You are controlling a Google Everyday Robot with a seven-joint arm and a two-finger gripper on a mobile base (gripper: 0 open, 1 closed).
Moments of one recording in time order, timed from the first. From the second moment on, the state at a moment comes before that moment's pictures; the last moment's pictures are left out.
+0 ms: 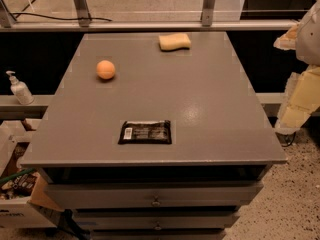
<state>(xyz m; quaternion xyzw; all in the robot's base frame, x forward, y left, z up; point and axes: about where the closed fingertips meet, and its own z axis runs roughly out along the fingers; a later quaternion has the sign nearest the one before) 0.438 -0.217 0.976 -0.60 0.78 -0.03 0.16</state>
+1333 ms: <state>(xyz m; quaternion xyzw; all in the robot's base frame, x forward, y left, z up) 0.417 -0.120 0.945 -0.67 0.71 0.04 0.21</state>
